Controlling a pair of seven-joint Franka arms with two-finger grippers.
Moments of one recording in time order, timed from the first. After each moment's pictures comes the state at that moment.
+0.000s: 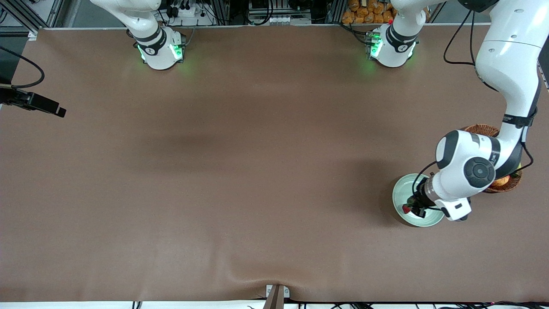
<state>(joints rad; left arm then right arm) 0.30 0.67 -0.43 -1.64 0.36 2.28 -1.50 -0.13 0.08 0.05 -1.45 0.07 1.37 0.16</state>
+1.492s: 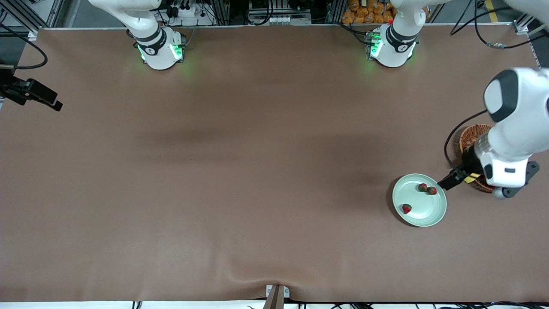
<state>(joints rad) 0.13 0.20 -0.20 -1.72 0.05 2.00 -0.65 -0.04 -0.08 -0.02 -1.62 0.01 1.53 0.14</state>
